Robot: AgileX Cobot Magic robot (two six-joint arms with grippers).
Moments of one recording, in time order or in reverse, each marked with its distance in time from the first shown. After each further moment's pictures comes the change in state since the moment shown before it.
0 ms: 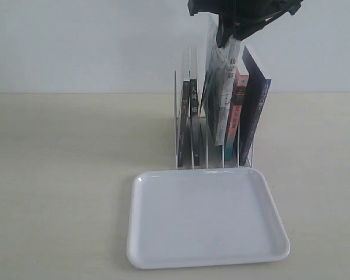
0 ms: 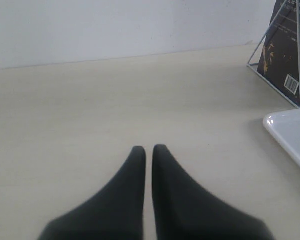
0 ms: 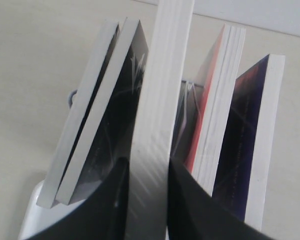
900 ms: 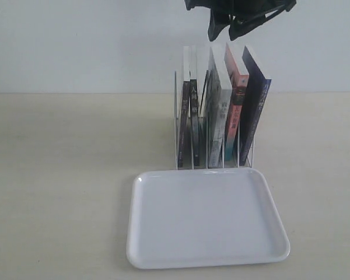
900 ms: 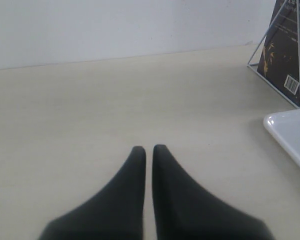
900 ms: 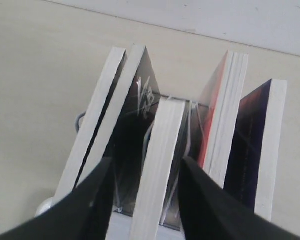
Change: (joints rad) left arm 0.000 0.000 0.000 0.000 0.000 0.000; right arm 0.000 0.009 -0.002 0.002 -0.060 0.000
